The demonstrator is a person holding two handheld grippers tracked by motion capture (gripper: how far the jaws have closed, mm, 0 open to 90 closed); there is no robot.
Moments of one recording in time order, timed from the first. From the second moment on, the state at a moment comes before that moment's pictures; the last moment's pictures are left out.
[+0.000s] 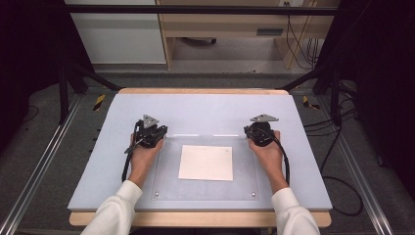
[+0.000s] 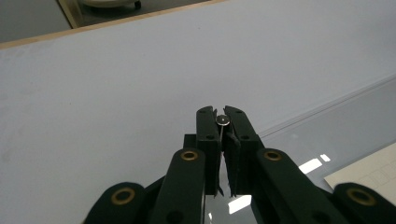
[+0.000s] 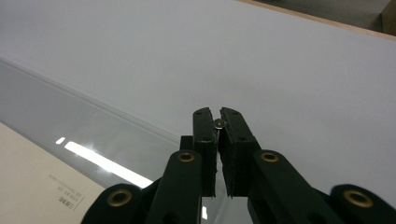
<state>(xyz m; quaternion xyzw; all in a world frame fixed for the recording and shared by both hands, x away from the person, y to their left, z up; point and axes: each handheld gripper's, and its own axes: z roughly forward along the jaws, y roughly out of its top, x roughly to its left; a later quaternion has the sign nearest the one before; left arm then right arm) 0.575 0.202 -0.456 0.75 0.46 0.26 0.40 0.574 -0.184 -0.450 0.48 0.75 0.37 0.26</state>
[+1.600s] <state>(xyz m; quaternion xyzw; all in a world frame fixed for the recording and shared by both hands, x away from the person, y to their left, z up) 0.607 0.196 -0.428 0.82 0.47 0.16 0.29 0.597 -0.182 -0.435 0.50 0.78 0.31 0.20</state>
